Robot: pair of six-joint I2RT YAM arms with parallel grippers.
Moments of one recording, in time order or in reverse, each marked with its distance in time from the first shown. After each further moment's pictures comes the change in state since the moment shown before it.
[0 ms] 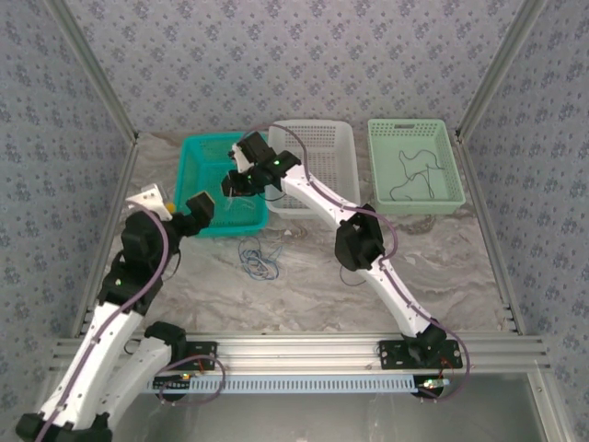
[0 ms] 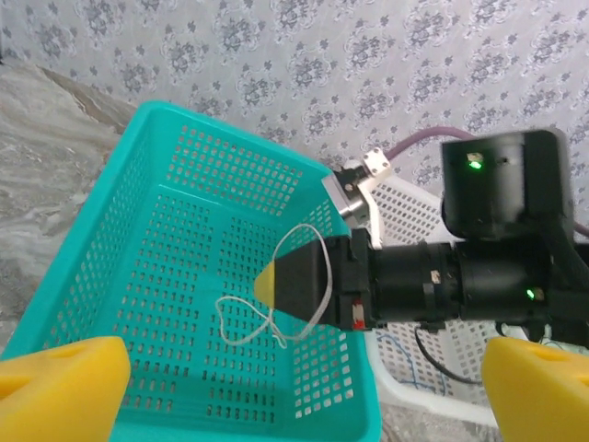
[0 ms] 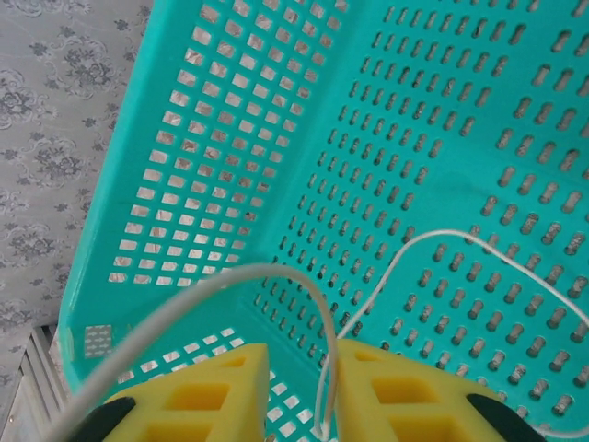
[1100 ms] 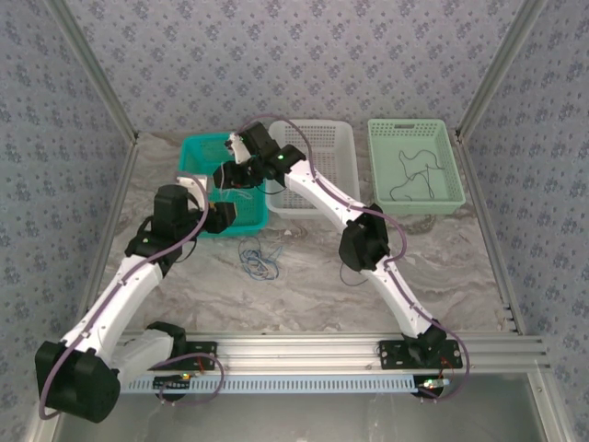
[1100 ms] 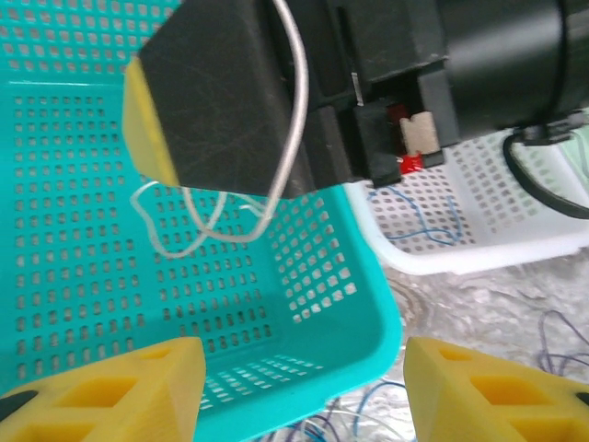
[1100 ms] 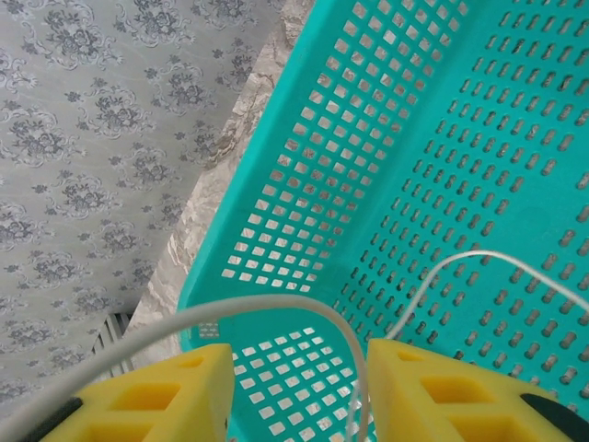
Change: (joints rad) left arm -0.013 0.303 0.033 0.016 0.248 0.291; right arm 0.000 -0.067 -0.009 0.045 -0.084 0.022
